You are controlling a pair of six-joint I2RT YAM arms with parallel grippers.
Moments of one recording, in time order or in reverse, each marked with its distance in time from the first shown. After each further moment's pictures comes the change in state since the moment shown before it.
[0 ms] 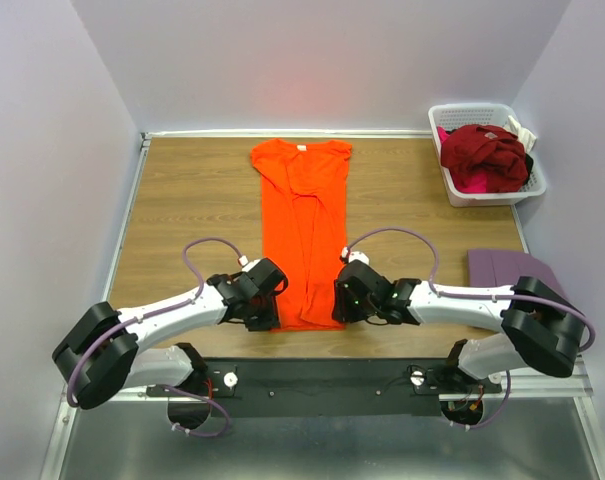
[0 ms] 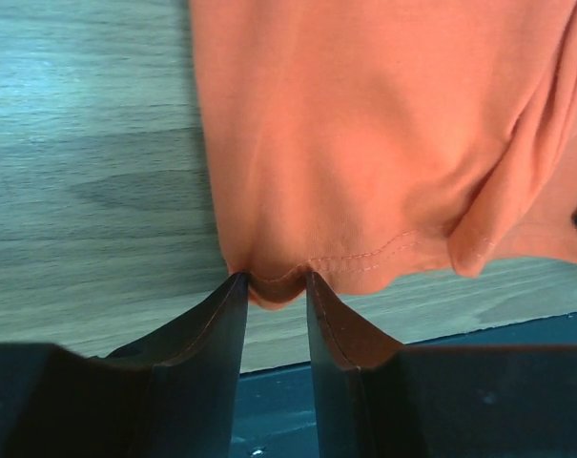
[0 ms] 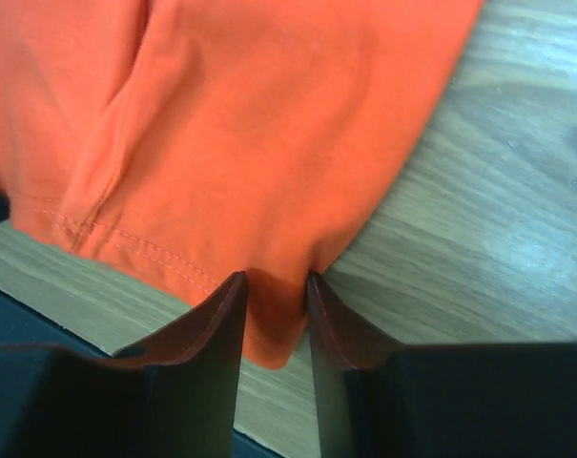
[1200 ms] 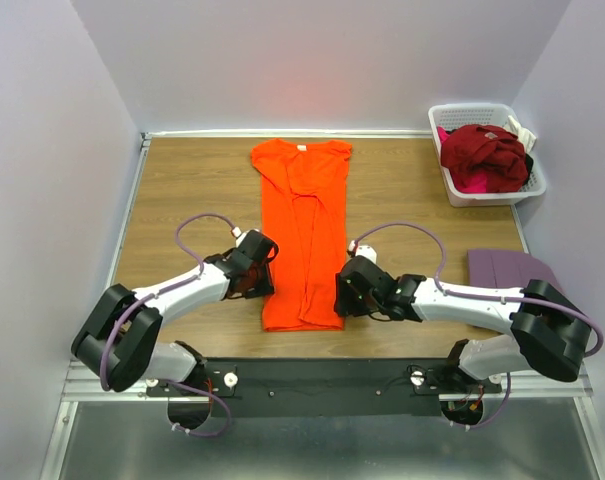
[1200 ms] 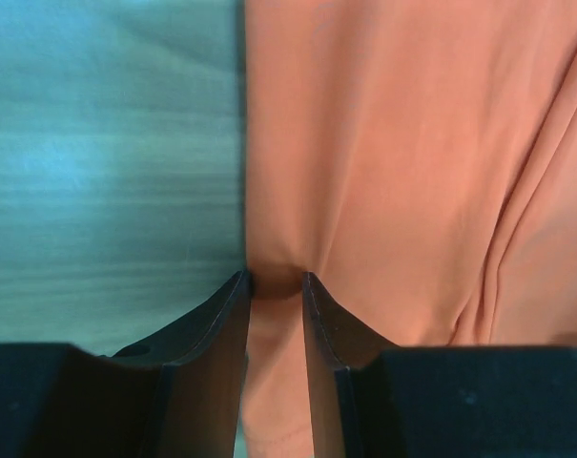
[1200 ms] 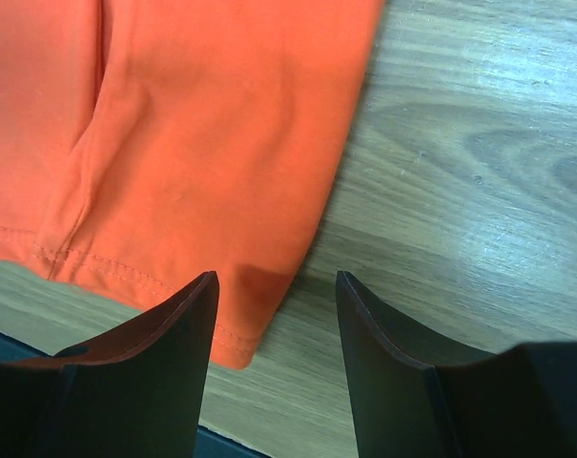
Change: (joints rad) left arm 0.233 0.143 0.083 0.189 -0.062 0.225; right arm -0.022 -0.035 0.034 -0.087 0.095 0.019
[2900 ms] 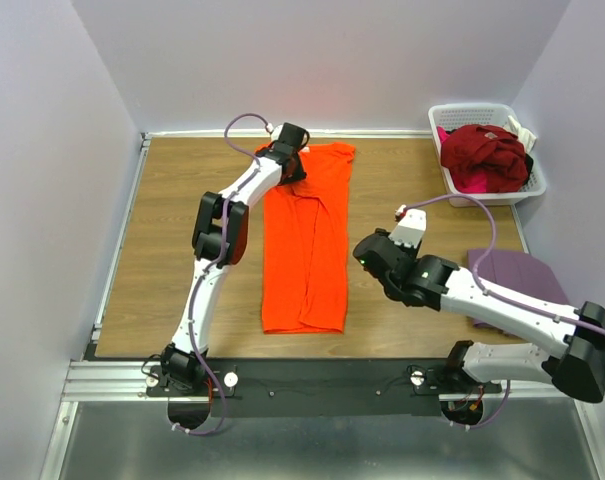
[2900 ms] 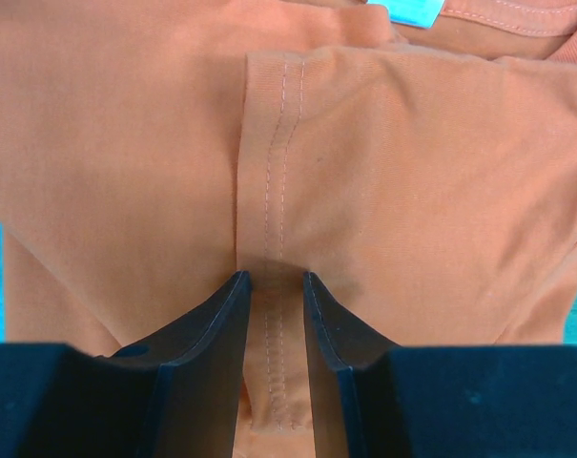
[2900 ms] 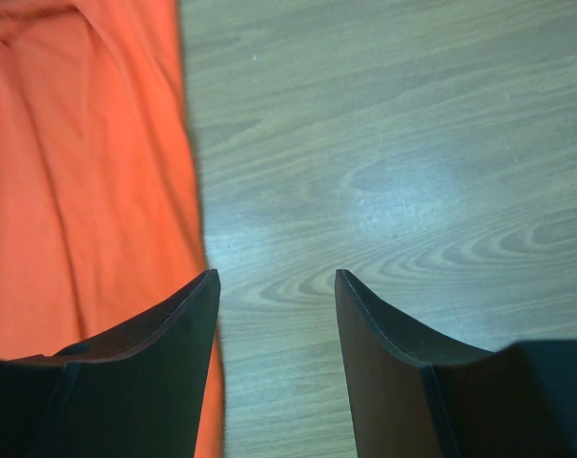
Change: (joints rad) left arm 0.212 1.174 1.564 -0.172 -0.100 0.151; right arm -0.021 -0.190 0.243 -0.396 0.649 0.189
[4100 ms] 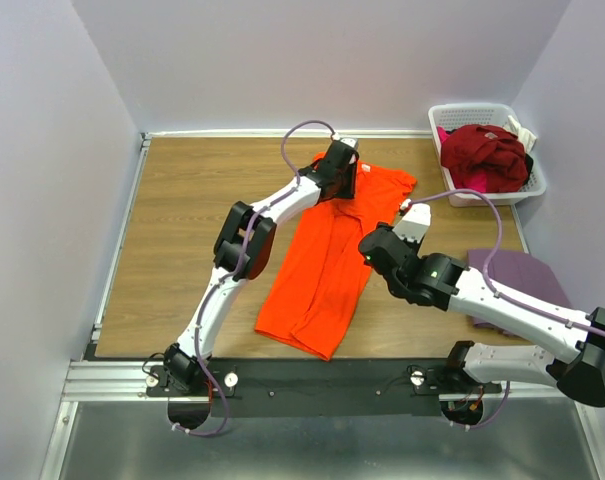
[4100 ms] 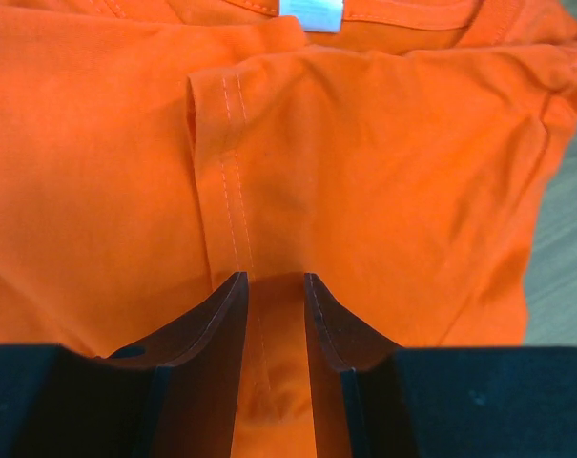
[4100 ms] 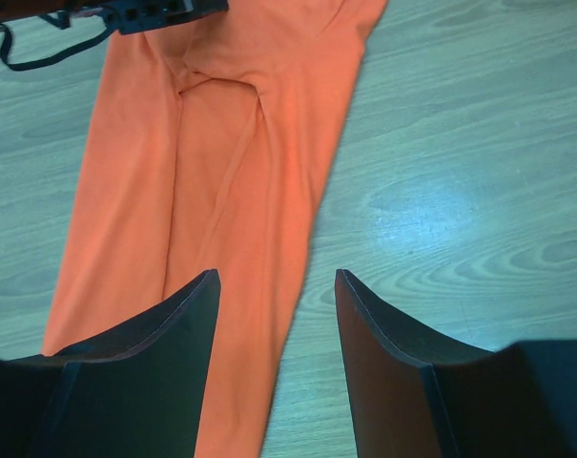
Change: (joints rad) left arm -0.226 -0.036 -0.083 0.214 0.182 0.216; right arm 0.001 -0.023 0.047 0.003 0.001 -0.035
